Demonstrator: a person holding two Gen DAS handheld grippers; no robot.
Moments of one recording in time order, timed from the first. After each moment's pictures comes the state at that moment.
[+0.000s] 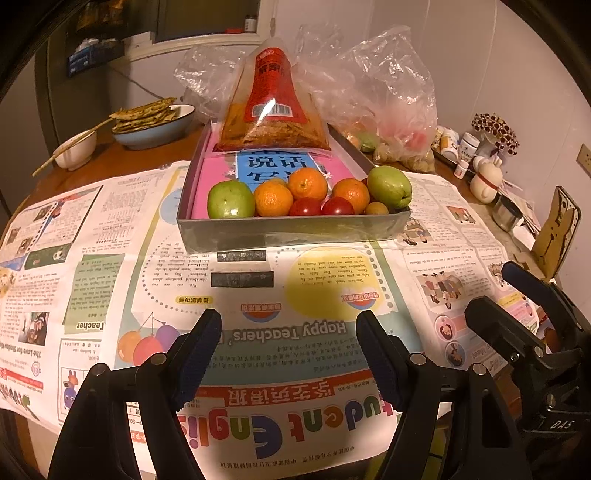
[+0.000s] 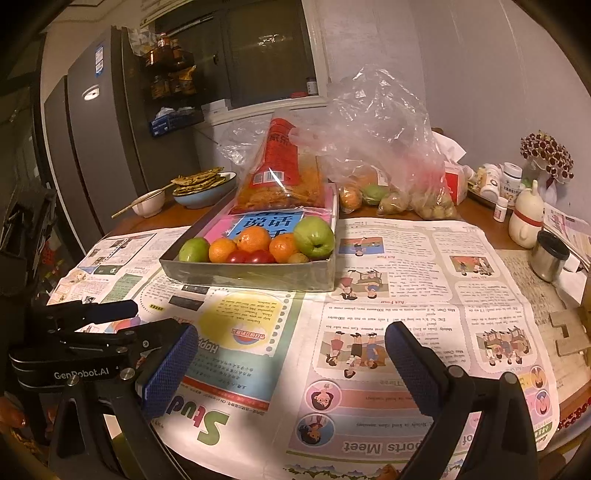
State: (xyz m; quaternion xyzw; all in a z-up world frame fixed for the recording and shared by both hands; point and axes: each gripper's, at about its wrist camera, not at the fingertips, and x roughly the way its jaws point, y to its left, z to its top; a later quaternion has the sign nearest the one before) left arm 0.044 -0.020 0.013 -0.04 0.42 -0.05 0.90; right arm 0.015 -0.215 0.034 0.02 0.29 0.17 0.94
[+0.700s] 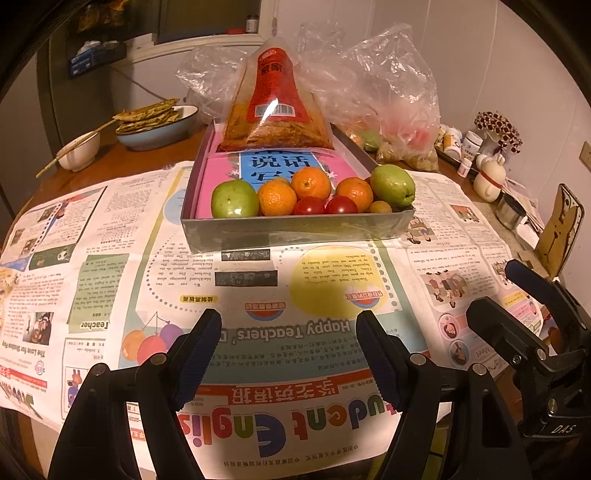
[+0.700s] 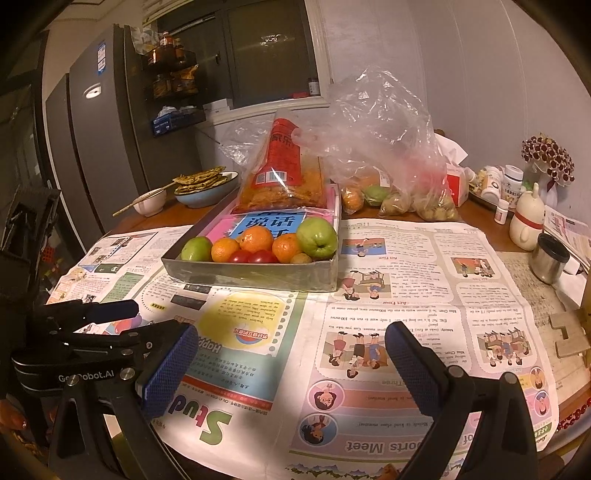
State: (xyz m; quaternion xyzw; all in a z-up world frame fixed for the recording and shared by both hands) left arm 0.043 -0.020 0.013 -0.04 0.42 -0.04 0.91; right arm 0.013 -0.212 0.036 0.01 0.29 0.18 0.94
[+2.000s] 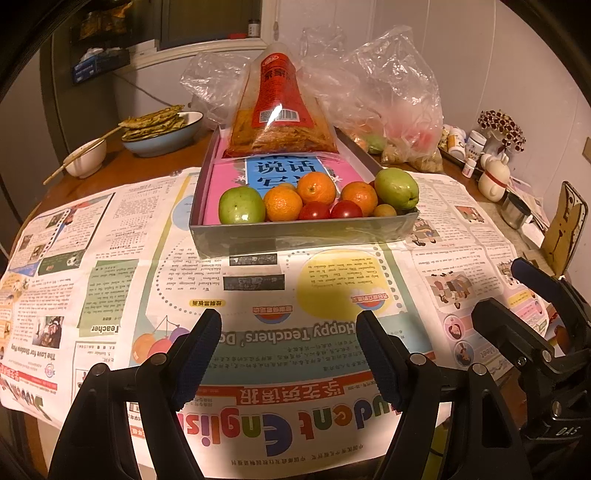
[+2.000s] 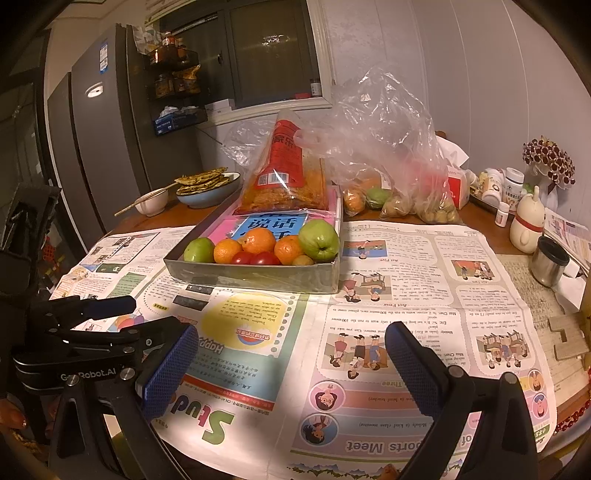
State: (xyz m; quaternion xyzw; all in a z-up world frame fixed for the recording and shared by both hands) left arm 0.041 -0.020 0.017 -0.02 0.41 -0.03 0.91; right arm 0.011 -0.212 0.038 0.01 0.29 0.18 0.94
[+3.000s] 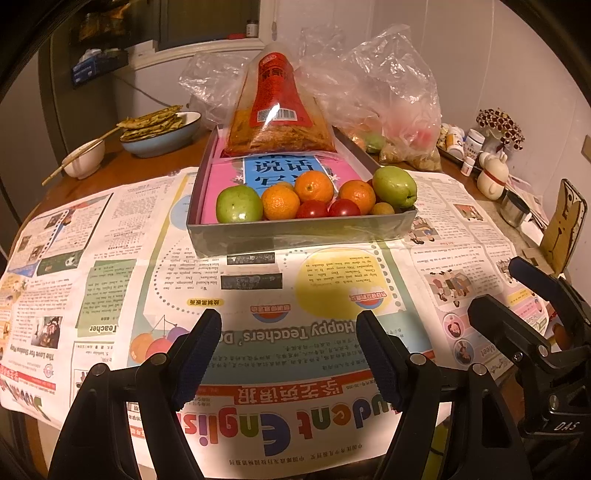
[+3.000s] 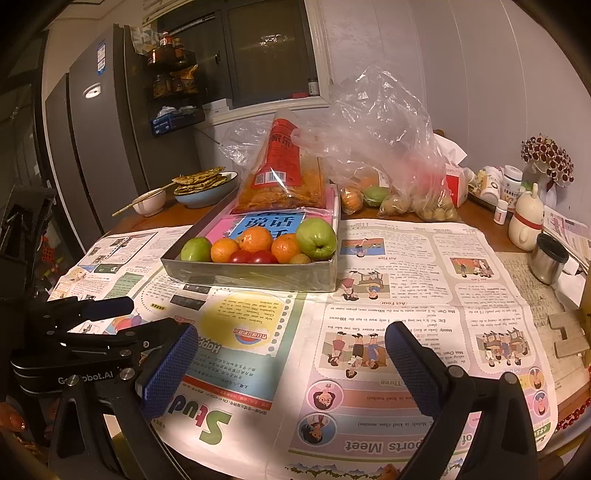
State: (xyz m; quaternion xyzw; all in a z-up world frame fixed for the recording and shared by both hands) left arm 0.040 -0.021 0.016 -0.02 0.41 -0.03 0.91; right arm 0.013 -0.213 0.036 0.01 0.29 0.17 0.94
